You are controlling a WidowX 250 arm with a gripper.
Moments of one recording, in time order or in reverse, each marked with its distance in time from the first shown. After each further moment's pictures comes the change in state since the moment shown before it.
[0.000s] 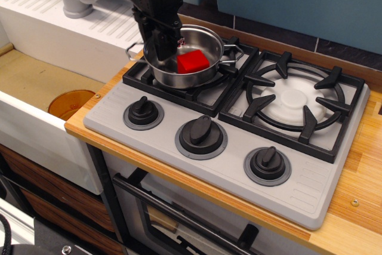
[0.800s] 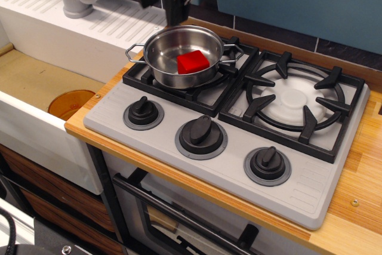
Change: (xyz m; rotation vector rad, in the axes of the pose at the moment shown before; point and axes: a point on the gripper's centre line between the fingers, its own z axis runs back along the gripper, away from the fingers) arm 0.017 -0.016 0.063 0.048 0.026 0.003
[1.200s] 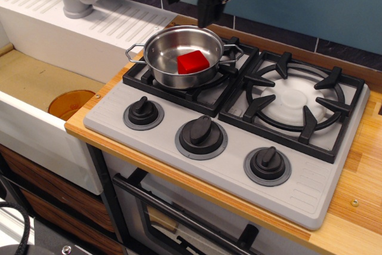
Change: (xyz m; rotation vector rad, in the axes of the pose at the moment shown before) arm -0.007 -0.043 0.026 0.044 0.038 0.027
